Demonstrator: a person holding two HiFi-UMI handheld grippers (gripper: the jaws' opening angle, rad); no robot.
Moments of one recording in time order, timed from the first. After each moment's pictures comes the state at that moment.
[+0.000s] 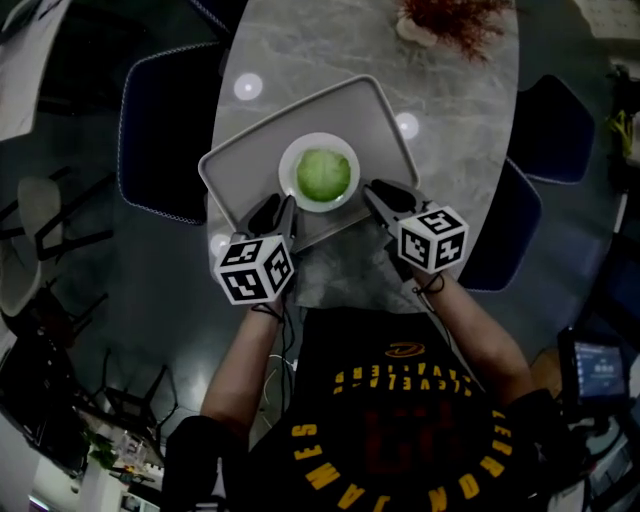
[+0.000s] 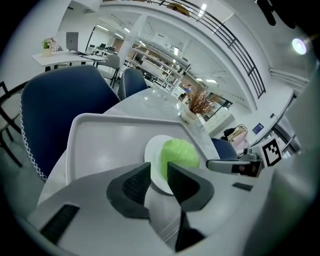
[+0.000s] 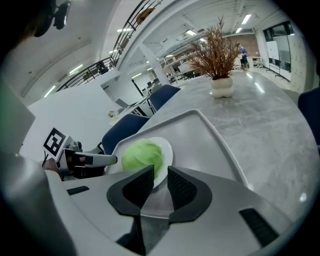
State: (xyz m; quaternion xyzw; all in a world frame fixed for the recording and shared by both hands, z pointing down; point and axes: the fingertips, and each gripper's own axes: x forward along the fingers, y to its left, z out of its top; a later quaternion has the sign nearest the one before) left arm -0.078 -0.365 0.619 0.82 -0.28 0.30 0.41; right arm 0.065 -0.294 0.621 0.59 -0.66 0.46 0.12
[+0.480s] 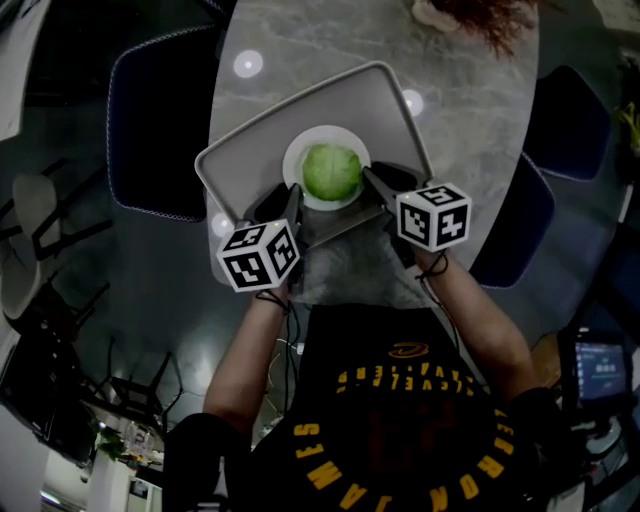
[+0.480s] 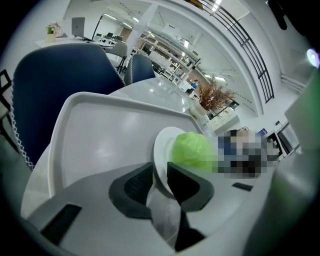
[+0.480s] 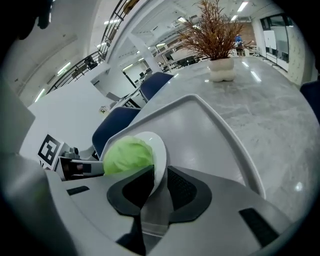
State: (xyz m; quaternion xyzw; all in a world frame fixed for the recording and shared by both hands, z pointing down) left arm -0.078 -0.374 0.658 0.78 -0.28 0.32 0.45; right arm 0.061 -0.320 0.658 0.57 -0.62 0.51 0.15
